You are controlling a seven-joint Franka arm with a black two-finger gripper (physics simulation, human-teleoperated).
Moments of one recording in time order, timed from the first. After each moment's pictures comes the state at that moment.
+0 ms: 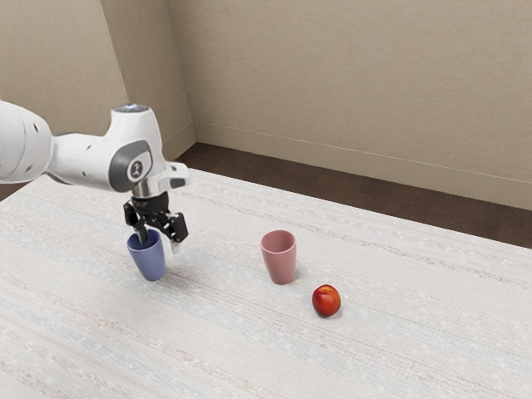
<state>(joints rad) -0.07 0.25 0.21 -2.01 -0.02 2.20 0.12</state>
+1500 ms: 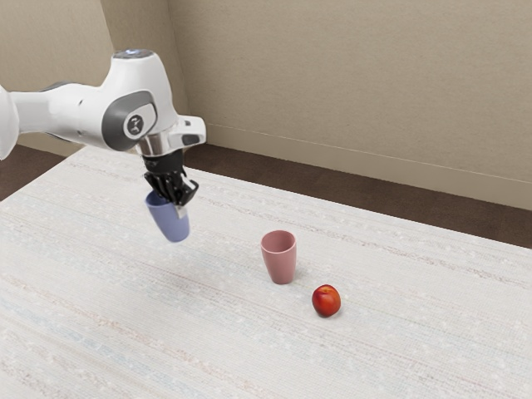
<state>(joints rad) -0.18 0.06 0.18 -1.96 -0.01 2.06 0.11</state>
